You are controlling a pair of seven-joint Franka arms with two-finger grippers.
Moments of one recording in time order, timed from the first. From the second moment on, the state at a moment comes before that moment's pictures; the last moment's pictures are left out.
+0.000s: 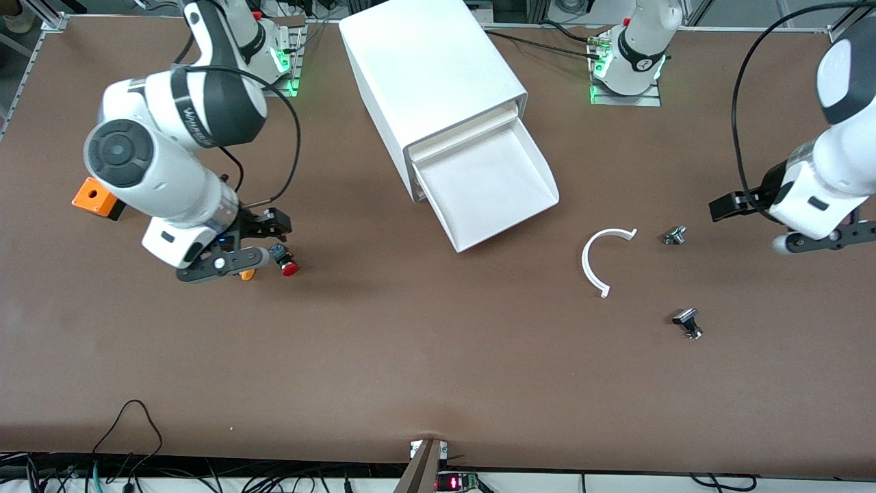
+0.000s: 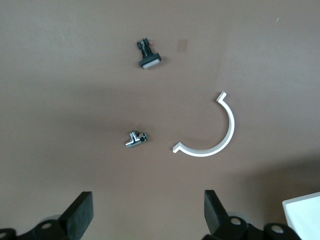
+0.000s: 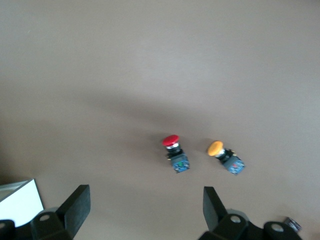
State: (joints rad) left arm 0.04 0.18 -0.10 -1.59 0.07 1.61 -0.24; right arm 0.51 0.37 -0.27 -1.47 0.10 1.79 0.00
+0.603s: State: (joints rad) left arm 0.00 0.28 -0.11 -1.65 -0.05 1.75 -0.24; right arm 0.20 0.29 -0.22 -1.45 0.10 1.74 -0.01
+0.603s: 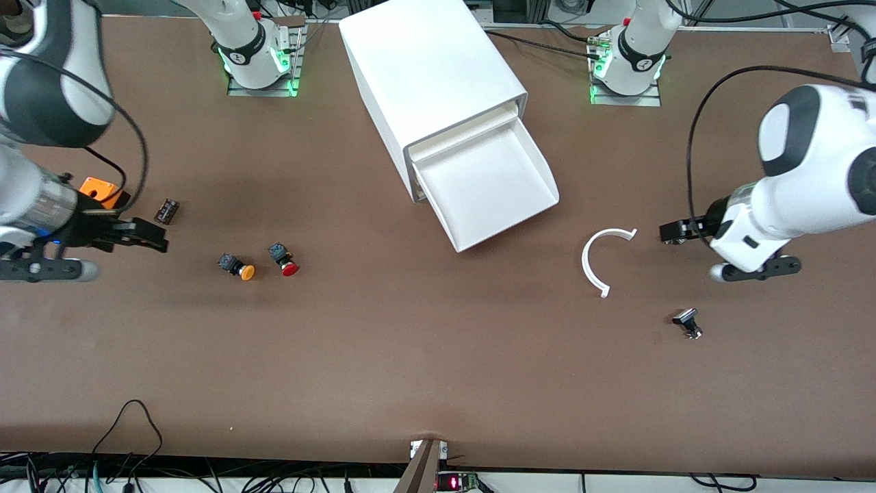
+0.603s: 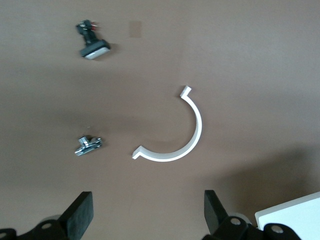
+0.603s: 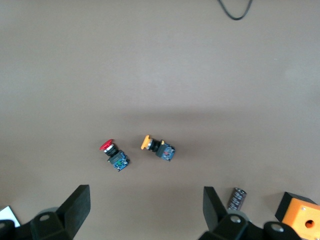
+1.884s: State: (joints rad) left arm -0.23 0.41 -0.16 -1.77 -0.10 2.13 -0.81; right arm 0.11 0.16 -0.11 -1.46 -0.04 1.59 -0.03
